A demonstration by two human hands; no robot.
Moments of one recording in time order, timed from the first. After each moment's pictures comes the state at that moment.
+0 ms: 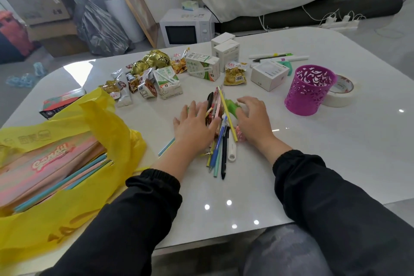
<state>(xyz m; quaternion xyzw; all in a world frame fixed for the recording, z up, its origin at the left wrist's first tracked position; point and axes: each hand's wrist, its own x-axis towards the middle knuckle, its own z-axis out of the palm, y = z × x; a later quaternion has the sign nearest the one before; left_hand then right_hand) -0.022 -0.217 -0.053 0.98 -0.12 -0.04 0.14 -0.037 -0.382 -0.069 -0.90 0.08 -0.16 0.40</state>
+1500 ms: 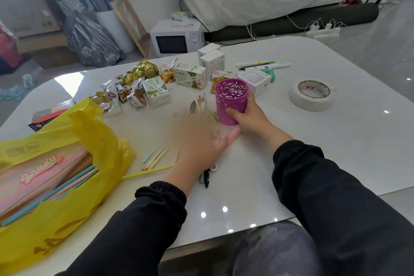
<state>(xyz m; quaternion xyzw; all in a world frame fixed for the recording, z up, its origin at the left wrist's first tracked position) -0.050 -0.249 -0.063 0.98 -0.17 0.01 0.13 -0.031 -0.417 -0.041 -0.80 0.08 -0.07 0.59</state>
